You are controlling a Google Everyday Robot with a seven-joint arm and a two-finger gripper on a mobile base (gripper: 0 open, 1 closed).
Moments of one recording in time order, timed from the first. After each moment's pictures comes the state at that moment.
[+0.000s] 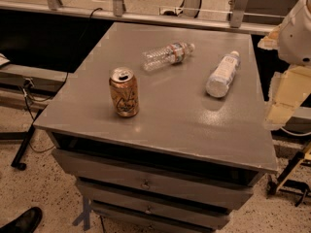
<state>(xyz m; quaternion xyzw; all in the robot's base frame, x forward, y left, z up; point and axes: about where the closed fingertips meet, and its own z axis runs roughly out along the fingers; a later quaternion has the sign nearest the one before) 0.438 -0.217 0.976 -0.60 0.78 -0.03 0.16</state>
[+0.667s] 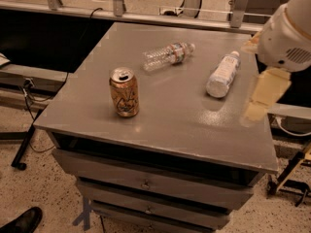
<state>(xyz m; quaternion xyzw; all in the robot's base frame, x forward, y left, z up) 0.457 -0.192 0.959 -0.60 0.78 0.01 0.18</state>
